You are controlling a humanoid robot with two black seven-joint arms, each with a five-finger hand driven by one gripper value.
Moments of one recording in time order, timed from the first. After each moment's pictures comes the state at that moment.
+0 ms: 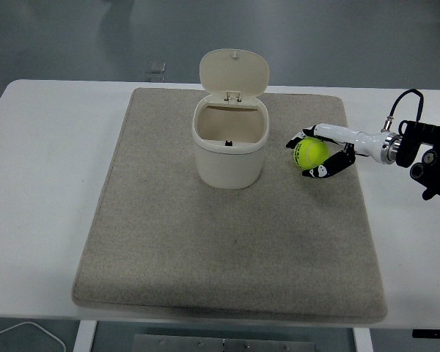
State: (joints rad) left arm 0.07 0.00 -0.04 -0.11 0.00 -0.12 -0.04; right arm 1.08 -0.40 0.01 0.73 -1.08 0.18 0.43
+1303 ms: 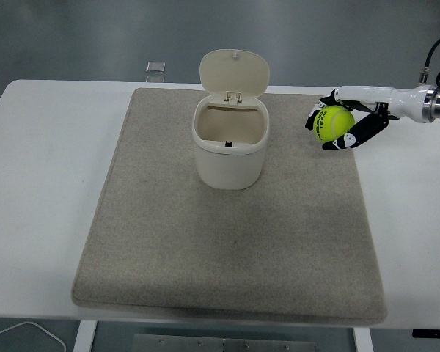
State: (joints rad) left arm 0.07 0.00 -0.04 -0.11 0.00 -0.12 -0.04; right arm 1.28 -0.61 0.02 0.91 -1.04 0.44 0.50
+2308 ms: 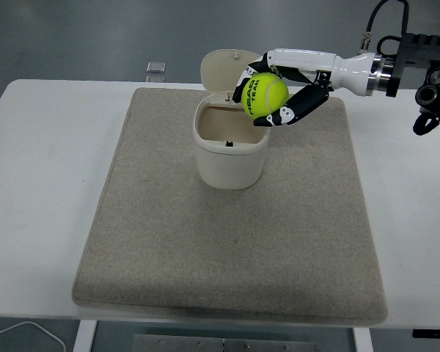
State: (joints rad) left arm 0.07 0.00 -0.04 -0.11 0.00 -0.12 -0.04; right arm 1.35 -0.46 0.09 1.00 -0.95 0.36 0.55
